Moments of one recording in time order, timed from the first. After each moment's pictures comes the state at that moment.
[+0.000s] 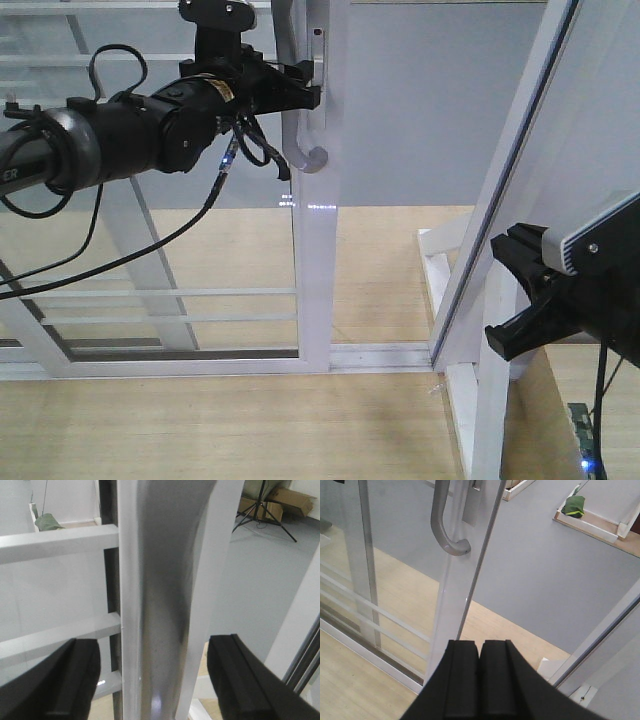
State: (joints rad) left arm -0.48 1.97 -1.43 -0.03 -0.23 -0.06; right arm 0.42 0.87 -0.40 -0.08 0.02 -0.15
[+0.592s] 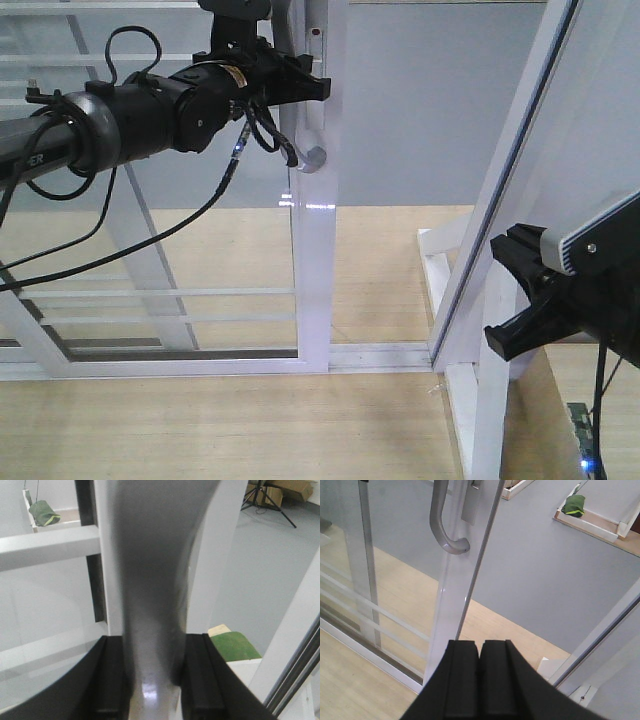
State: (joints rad) left arm -0.47 2.01 -1.53 -0.03 -0.11 -0.06; right arm 0.42 0.87 -0.40 -0.08 0.01 -0.15
